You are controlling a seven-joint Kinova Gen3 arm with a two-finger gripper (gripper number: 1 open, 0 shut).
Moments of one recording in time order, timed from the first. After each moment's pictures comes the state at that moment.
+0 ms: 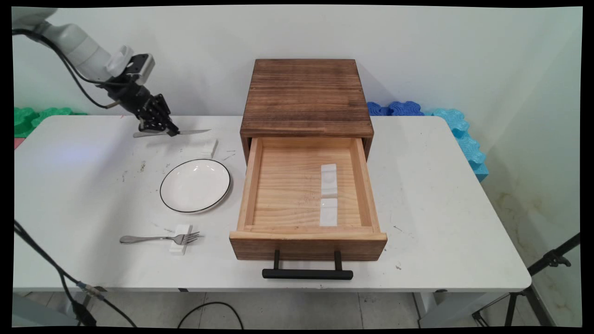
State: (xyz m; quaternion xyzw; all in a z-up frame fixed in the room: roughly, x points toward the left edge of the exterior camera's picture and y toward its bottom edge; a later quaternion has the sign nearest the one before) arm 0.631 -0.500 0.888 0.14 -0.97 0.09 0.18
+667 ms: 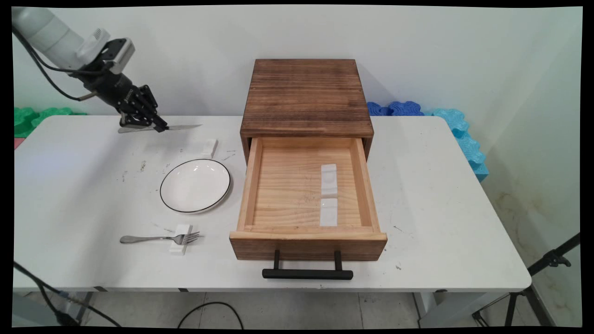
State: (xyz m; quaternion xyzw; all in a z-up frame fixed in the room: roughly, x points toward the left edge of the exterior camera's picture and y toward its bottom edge) arm 0.615 -0.450 0.943 0.13 -0.97 0.10 0.19
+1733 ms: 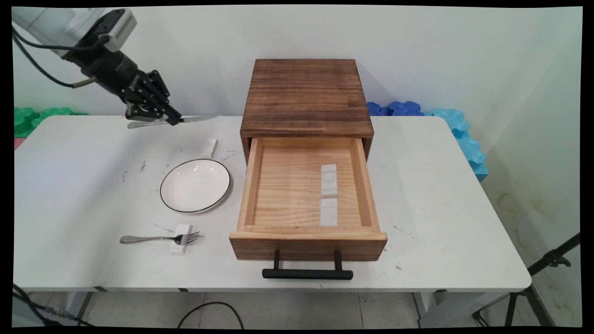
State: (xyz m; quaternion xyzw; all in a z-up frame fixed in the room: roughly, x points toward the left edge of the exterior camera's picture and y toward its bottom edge) arm 0.532 -0.412 1.006 0.11 -0.96 0.11 0.23
